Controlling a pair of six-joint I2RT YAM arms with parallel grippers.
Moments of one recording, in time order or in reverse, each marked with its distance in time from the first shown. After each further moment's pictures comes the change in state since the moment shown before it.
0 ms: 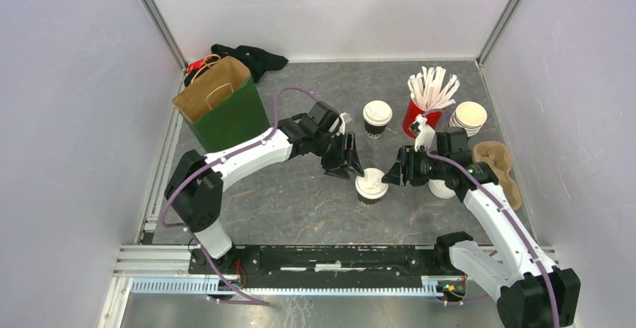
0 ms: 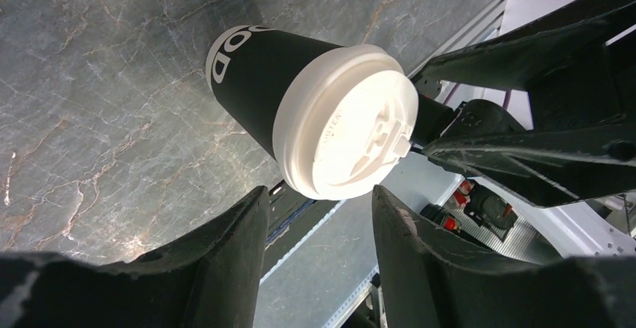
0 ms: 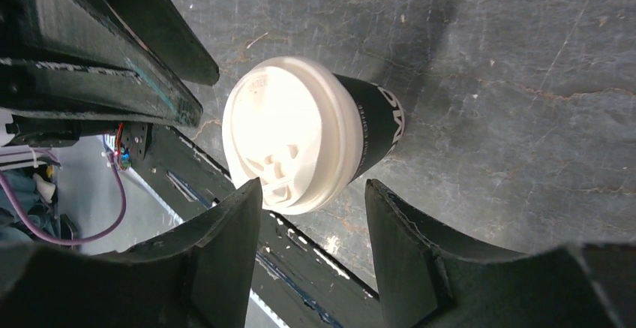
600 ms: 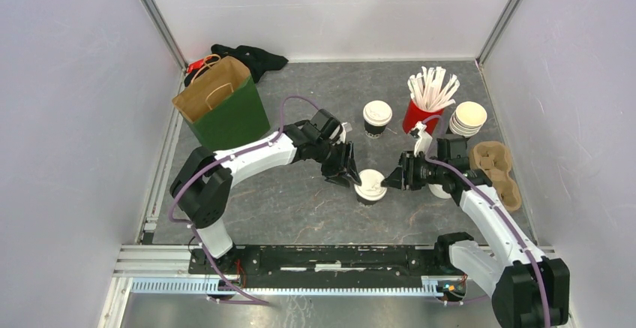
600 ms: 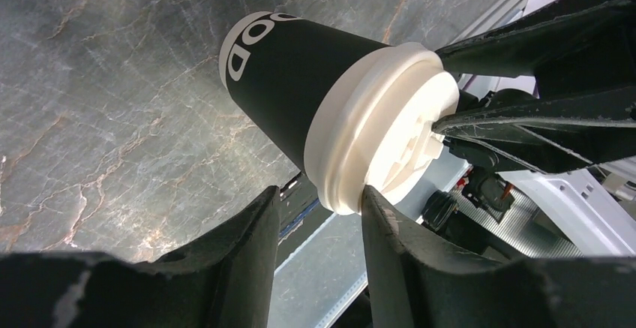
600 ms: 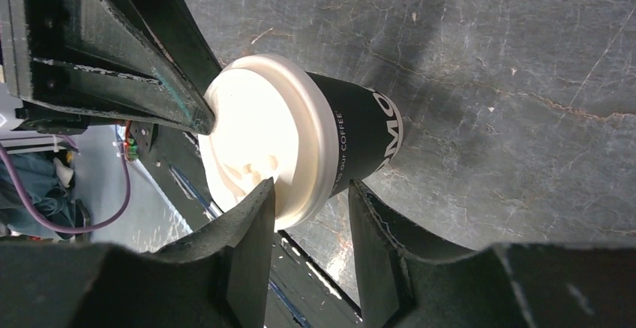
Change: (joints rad) left arm -0.005 0.050 -0.063 0.032 0.027 0.015; right arm -0.065 0.042 -0.139 0.166 -0.112 -0.033
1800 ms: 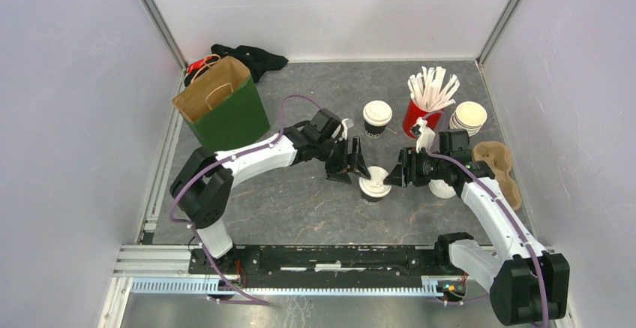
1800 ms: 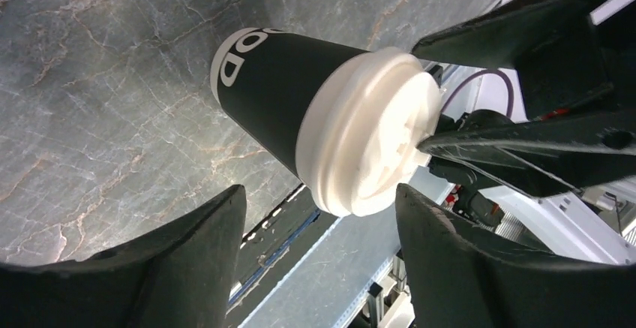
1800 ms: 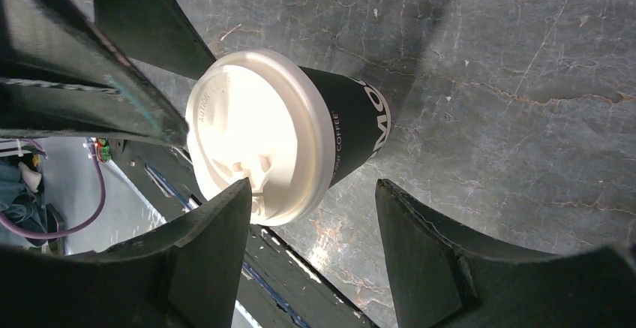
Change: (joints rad) left arm -0.006 0.005 -0.027 0.149 -0.002 -0.052; right arm -0.036 0.039 0.077 -0.107 0.031 -0.087
